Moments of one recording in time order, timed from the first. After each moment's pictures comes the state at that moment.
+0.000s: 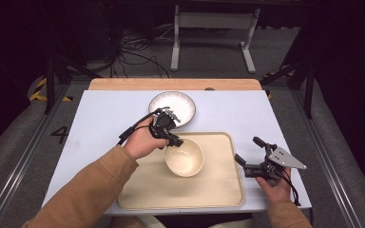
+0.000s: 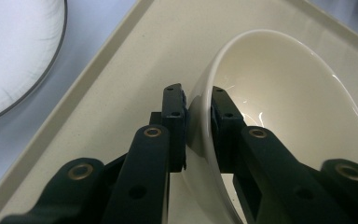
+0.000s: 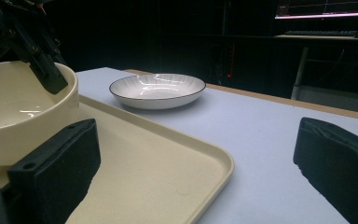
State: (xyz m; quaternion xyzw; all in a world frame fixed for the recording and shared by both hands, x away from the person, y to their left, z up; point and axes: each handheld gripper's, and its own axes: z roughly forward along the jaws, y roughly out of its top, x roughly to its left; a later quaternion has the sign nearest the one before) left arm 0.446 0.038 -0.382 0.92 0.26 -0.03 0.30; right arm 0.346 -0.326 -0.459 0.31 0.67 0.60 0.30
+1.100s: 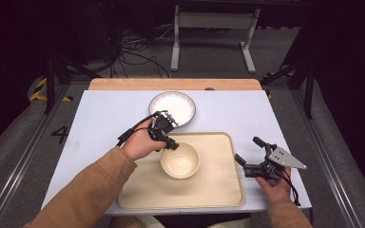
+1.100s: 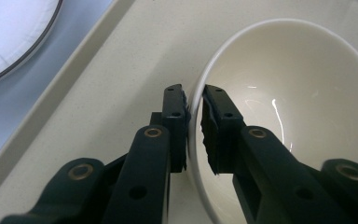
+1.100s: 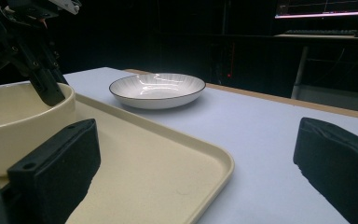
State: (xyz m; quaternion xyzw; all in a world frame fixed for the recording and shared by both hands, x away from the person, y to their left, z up) left arm 0.449 0.045 -0.394 0.93 0.27 -0.03 0.27; right arm 0.346 -0.326 -0.459 0.31 0.67 0.60 0.30
